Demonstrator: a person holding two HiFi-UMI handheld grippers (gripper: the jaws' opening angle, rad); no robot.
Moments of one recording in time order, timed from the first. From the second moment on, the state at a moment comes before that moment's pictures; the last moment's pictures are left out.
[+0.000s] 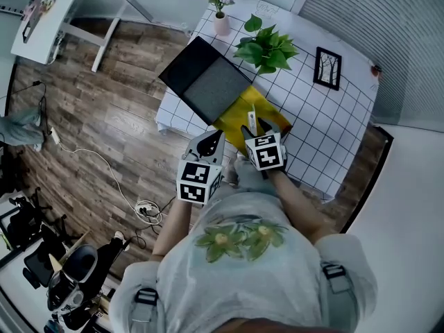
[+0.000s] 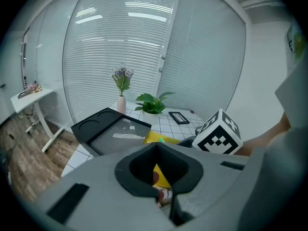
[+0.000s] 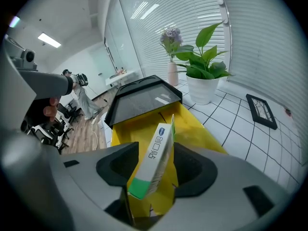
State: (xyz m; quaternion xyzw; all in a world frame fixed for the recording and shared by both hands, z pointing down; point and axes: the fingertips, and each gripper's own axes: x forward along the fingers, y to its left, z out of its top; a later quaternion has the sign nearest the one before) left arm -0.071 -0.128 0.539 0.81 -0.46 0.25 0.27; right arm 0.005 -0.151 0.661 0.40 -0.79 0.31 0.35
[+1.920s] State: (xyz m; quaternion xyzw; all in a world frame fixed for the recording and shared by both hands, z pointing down) left arm -0.069 -0.133 0.541 0.81 -0.48 0.22 0.27; right arm 0.015 -0.153 0.660 0.37 -0.80 0.25 0.39
